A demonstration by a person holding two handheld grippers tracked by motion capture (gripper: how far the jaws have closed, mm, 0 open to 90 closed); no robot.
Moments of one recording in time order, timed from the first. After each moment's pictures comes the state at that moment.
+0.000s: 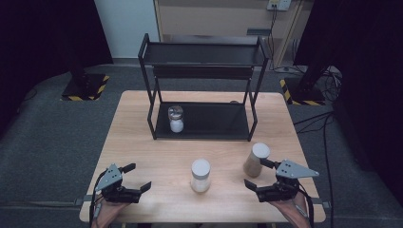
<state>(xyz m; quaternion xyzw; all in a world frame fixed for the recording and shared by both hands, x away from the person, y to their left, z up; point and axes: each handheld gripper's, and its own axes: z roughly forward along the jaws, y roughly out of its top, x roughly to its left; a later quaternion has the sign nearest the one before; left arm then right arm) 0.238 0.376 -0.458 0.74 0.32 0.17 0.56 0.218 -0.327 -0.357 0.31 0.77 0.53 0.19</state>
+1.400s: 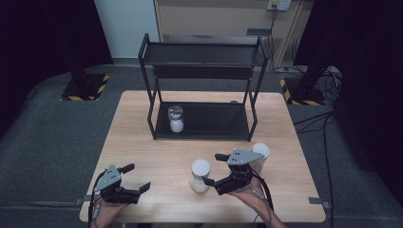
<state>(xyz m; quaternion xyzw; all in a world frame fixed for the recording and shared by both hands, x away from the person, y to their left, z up) 0.236 0.378 -0.457 0.74 0.33 0.18 0.56 0.290 -0.237 -0.365 0.23 0.81 0.54 0.09</state>
